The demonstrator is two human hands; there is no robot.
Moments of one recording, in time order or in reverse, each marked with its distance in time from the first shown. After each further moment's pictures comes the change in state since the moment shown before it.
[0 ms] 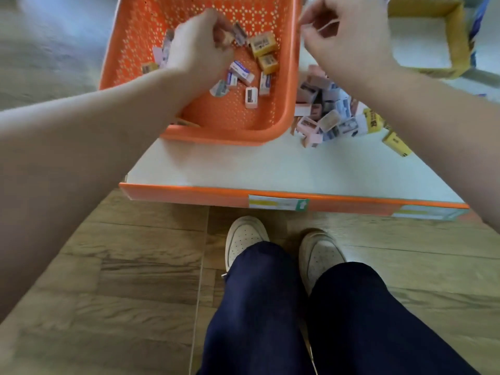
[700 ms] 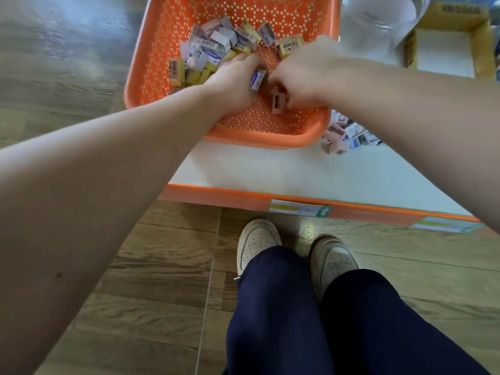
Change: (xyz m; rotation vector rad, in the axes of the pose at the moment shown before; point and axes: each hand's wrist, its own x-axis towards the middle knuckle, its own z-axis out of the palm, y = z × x) left_hand -0.005 -0.025 0.025 0.171 -0.387 0.116; right_hand 0.025 -0.041 0.056 -0.965 -0.743 -0.329
